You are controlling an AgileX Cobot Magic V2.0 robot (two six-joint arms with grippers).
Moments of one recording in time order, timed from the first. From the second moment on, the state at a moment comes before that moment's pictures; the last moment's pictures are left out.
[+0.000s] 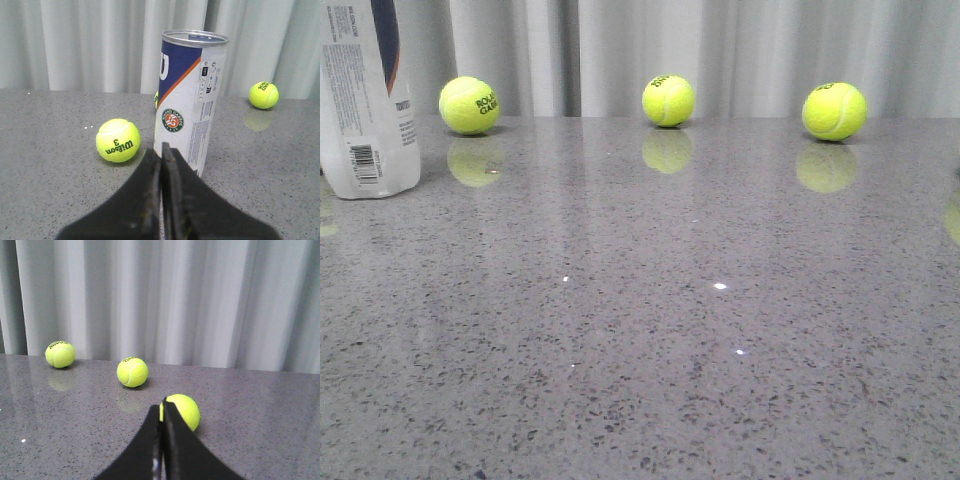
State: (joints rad) left arm -0.10 0.40 -0.39 -0.44 0.17 0.36; right arm -0.07 0.11 -0.30 0.21 0.18 -0.25
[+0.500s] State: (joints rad) left arm -0.14 0.39 -0.39 -0.15 0.17 0.20; right arm -0.07 0.11 -0.30 0.21 0.18 -0.25
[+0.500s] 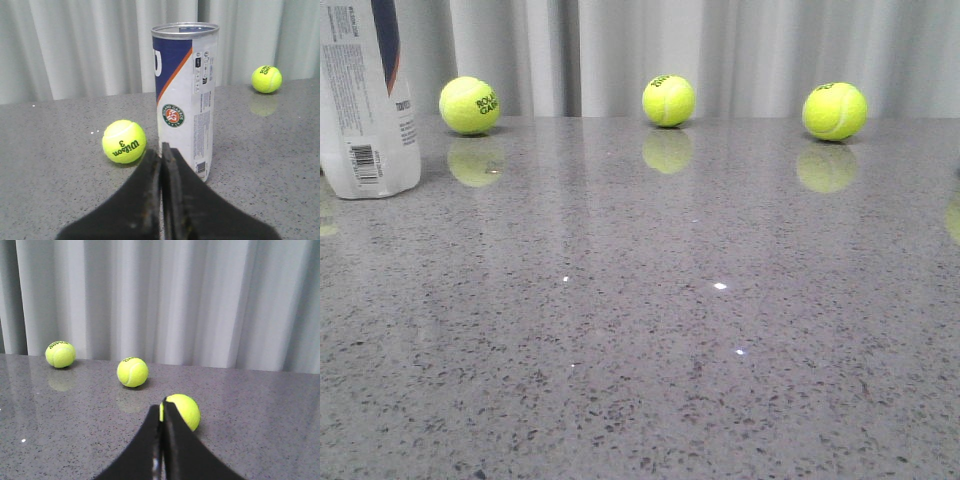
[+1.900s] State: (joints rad) left arm -0.05 0.00 0.00 0.15 0.01 -0.06; right arm -0.07 0.11 -0.30 0.21 0.18 -0.25
